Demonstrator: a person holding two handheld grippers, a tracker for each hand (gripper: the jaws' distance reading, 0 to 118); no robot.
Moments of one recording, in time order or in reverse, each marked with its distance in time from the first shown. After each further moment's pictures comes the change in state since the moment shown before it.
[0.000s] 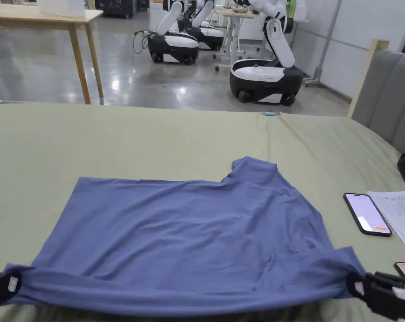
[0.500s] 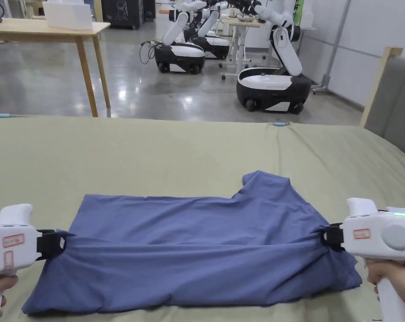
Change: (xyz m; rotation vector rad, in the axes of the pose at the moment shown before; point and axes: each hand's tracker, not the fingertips) left arm -0.025 0.077 -0.167 -0.166 0.135 -0.007; right arm 0.020 0.103 -0.199 -0.164 -0.178 -0.026
